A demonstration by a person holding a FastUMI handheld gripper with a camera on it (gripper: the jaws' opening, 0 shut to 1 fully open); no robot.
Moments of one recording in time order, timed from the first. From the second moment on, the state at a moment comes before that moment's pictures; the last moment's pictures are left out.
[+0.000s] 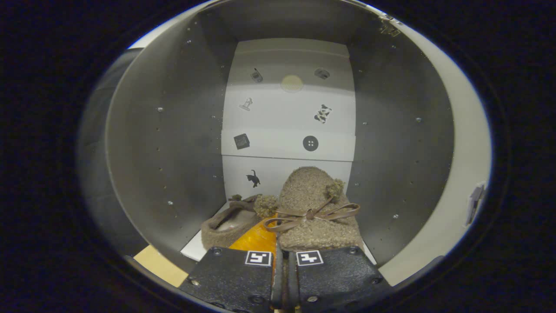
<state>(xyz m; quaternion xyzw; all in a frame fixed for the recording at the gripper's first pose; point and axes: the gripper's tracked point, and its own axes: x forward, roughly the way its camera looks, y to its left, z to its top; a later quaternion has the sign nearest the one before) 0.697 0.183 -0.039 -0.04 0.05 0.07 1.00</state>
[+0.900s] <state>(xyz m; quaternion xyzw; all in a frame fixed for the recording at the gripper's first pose) 0.786 0.189 -0.101 0.01 0.22 0.04 0.98</state>
